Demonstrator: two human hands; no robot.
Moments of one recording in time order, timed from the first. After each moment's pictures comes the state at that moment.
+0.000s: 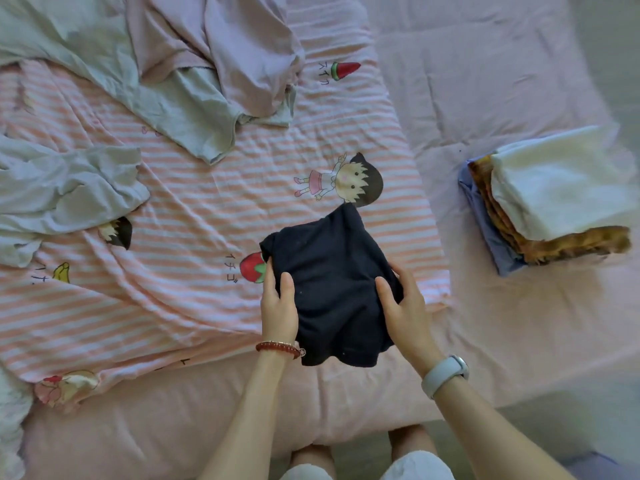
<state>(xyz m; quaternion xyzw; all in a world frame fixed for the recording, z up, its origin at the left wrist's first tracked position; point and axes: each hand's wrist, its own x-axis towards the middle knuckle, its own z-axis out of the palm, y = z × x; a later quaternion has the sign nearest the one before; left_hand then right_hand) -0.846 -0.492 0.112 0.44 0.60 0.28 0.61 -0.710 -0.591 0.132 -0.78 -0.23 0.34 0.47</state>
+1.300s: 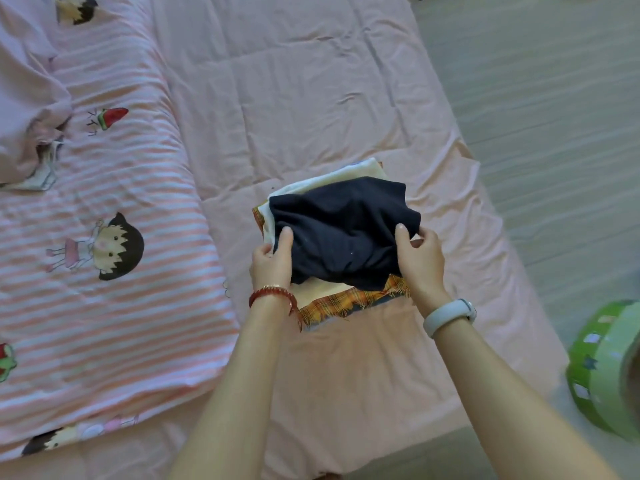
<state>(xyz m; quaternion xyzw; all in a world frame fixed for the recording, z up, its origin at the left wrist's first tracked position) -0.395 -0.590 0.125 0.36 0.69 0.12 0.62 -0.244 -0.709 0.117 -0.86 -0.08 0.24 0.44</state>
